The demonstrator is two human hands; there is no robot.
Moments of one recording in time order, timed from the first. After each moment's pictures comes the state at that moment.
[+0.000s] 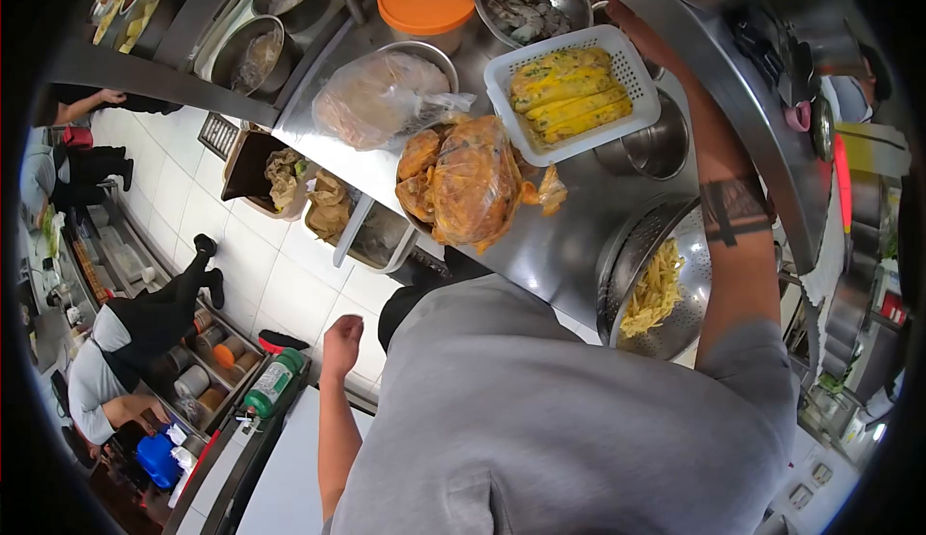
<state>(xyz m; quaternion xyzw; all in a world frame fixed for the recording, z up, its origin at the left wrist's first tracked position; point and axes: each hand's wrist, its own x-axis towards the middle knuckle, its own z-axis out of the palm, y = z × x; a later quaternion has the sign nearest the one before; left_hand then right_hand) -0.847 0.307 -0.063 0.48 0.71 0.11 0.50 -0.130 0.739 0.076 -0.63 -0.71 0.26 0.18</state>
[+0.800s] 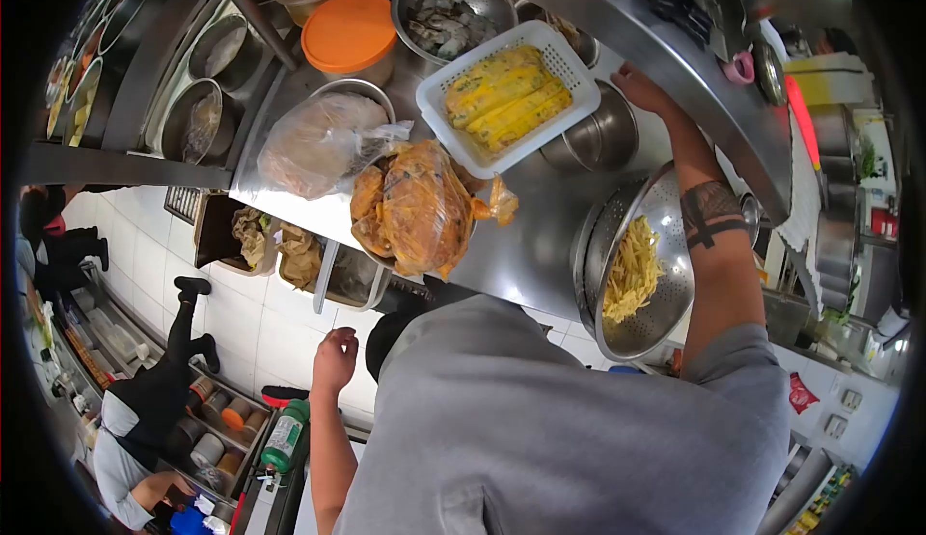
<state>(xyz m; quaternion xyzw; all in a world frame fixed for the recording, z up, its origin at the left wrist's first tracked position) -0.817 0.380 -0.054 0.67 0.60 0.05 0.43 -0.052 0.595 0.067 -0.80 -0.58 0.13 -0.08</state>
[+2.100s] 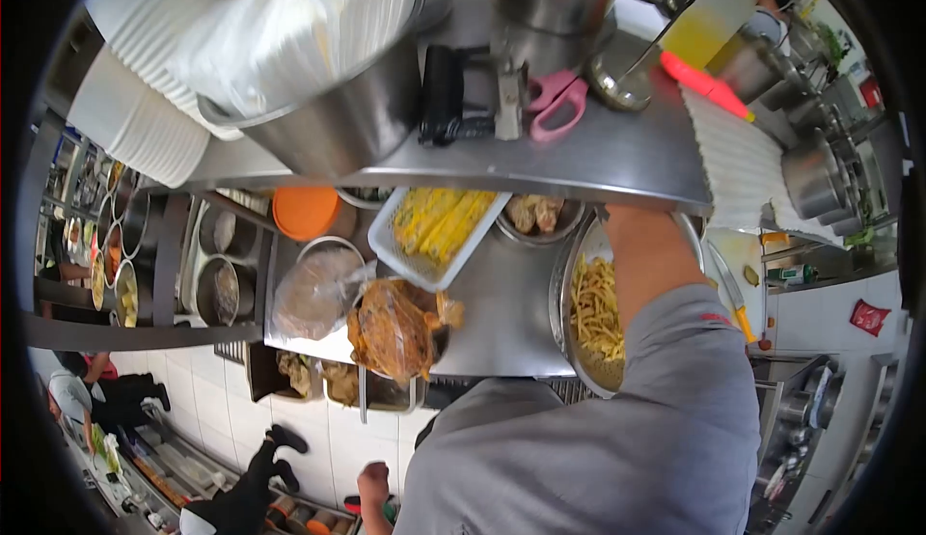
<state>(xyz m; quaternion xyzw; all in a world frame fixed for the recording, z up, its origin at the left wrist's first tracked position) -0.930 0.331 -0.095 0.74 0.56 -0.08 0.35 0.014 0.468 0.054 -0.89 -0.45 0.04 0.05</state>
